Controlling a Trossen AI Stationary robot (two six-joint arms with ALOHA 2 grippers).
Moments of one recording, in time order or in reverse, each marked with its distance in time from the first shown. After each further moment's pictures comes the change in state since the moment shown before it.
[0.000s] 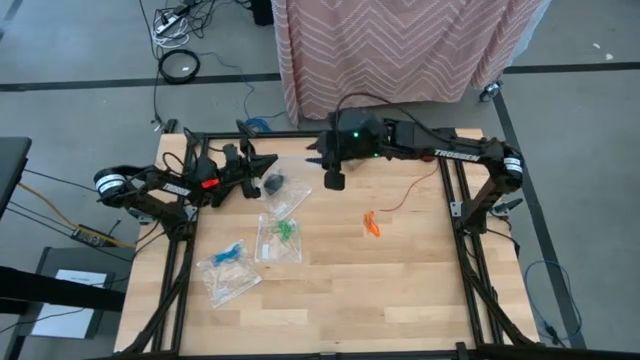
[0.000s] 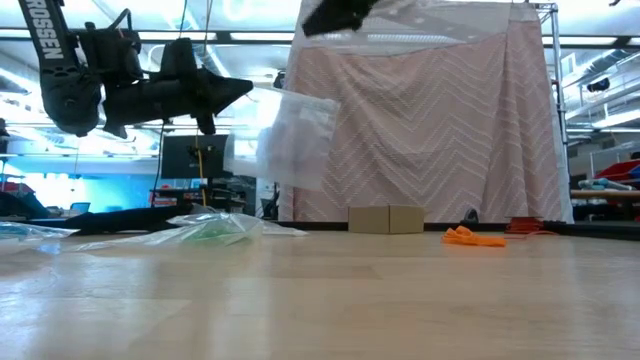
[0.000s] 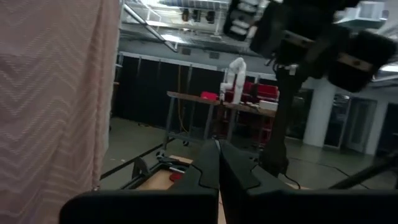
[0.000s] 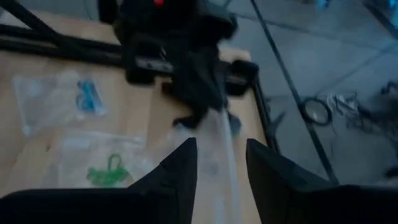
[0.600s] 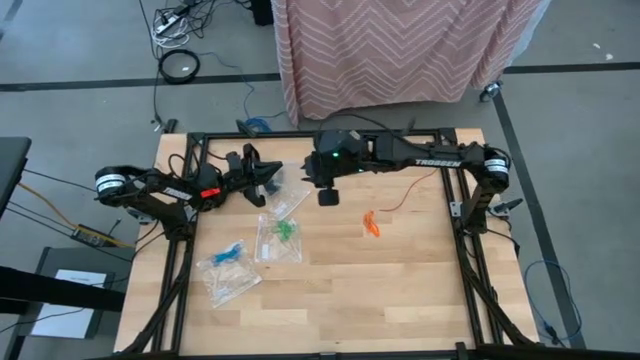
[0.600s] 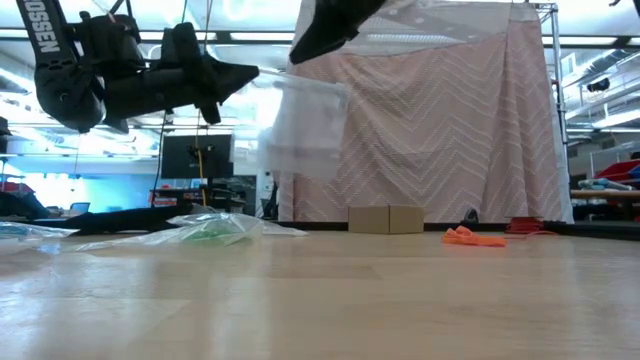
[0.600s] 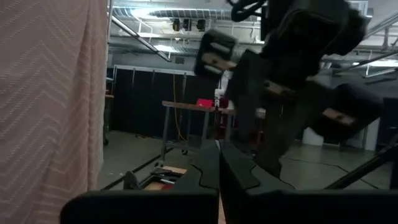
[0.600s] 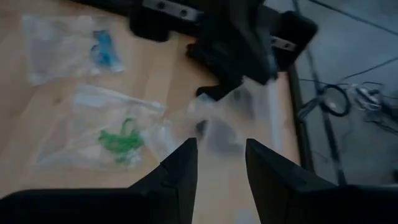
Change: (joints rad) left arm -0.159 0.001 0.014 0.018 -0.127 0.100; right arm 0.046 0.107 0.000 -0.046 0.029 -0.070
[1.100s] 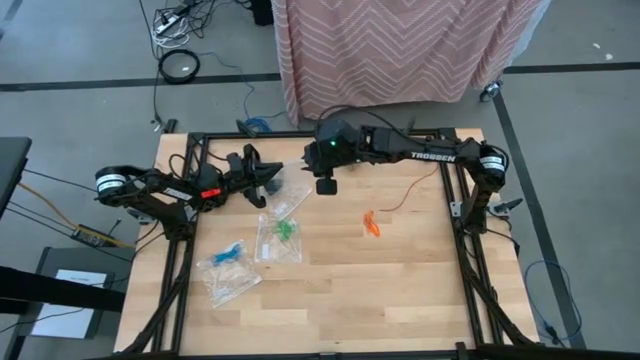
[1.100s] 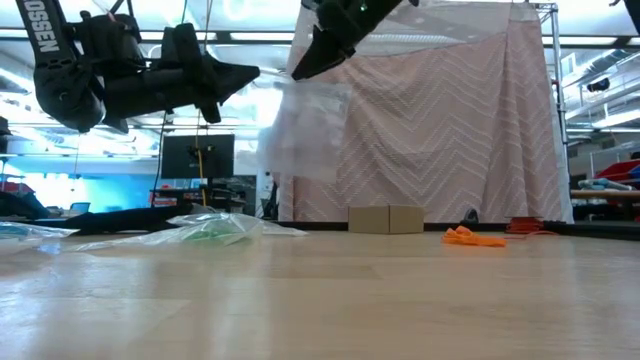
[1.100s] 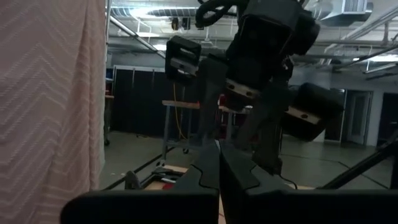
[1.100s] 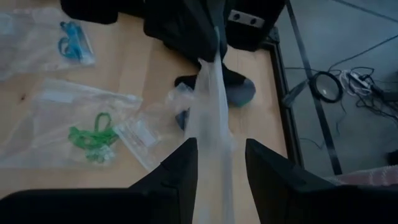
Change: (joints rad) left arm -0.006 0.000 0.000 -0.007 -0.007 0.023; right arm -0.065 0.022 0.000 0.019 -0.028 -0.002
